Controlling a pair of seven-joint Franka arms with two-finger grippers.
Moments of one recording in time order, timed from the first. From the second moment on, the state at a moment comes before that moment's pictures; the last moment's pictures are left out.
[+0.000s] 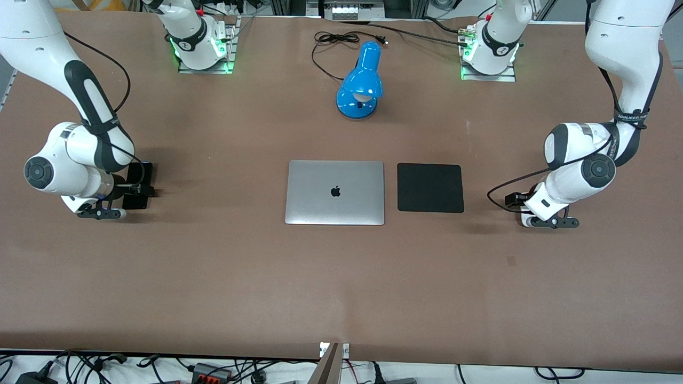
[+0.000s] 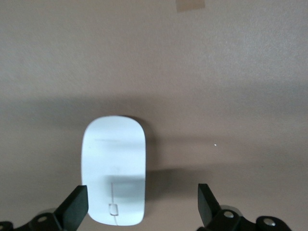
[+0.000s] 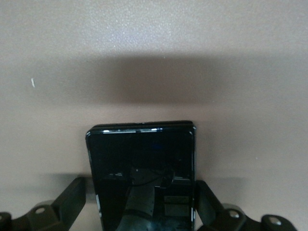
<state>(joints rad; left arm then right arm) 0.09 0.46 -0.04 -2.06 0.12 2.47 -0.01 -0.21 0.55 -0.02 -2.02 -0.04 2.40 -0.18</state>
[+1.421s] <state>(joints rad) 0.15 0.53 -0.04 -2.06 0.14 2.60 0.02 -0.22 0.52 -0.02 -2.04 -0.05 2.34 -0.21</state>
